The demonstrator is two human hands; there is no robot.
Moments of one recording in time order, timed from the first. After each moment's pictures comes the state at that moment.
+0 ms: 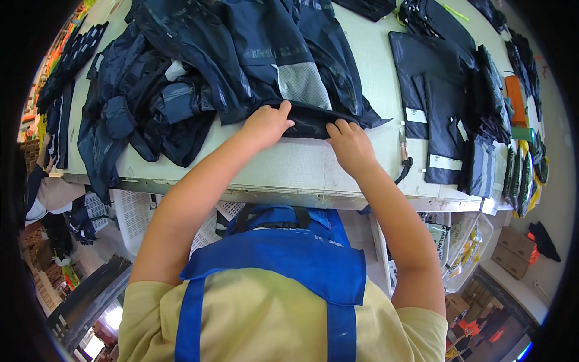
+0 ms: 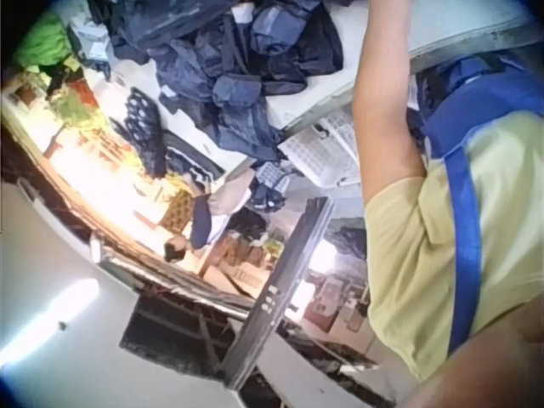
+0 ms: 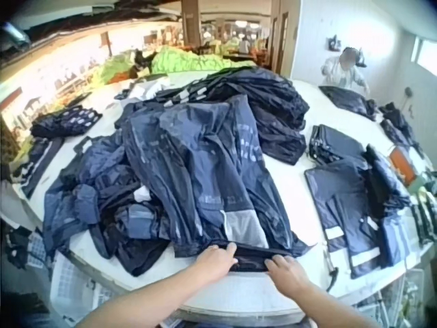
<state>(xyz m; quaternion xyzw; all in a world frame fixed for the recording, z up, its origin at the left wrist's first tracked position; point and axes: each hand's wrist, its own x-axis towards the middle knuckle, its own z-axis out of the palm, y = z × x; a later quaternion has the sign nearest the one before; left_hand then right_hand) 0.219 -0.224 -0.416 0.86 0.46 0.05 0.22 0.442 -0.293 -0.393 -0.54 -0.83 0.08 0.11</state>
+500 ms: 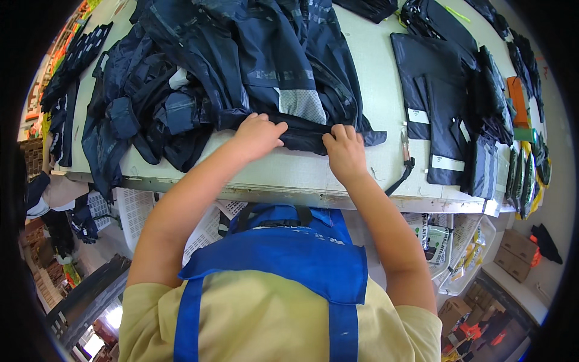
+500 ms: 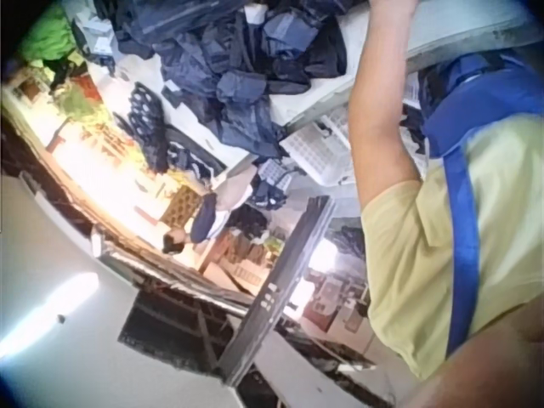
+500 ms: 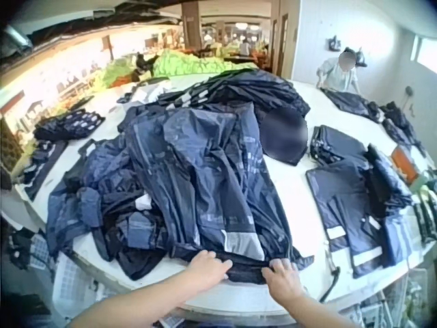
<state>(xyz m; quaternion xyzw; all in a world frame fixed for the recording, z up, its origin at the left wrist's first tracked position) 0.197 -0.236 -0.387 0.90 0.38 -0.13 0.17 0.425 -0.311 -0.408 -0.57 -0.81 0.01 0.13</state>
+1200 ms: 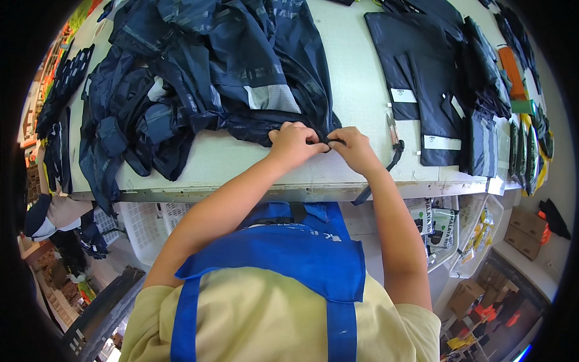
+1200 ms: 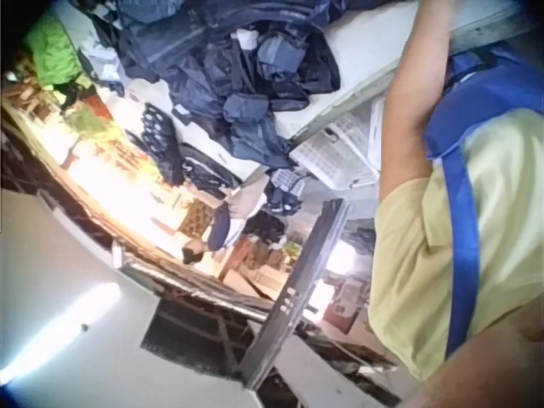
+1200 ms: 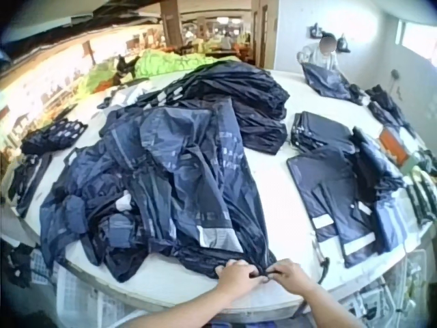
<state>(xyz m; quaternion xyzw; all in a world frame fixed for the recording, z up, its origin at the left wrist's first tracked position) 0.310 -0.285 -0.400 0.76 0.52 0.05 0.39 0.495 -0.329 -0.407 -0.65 -0.61 0.40 0.22</state>
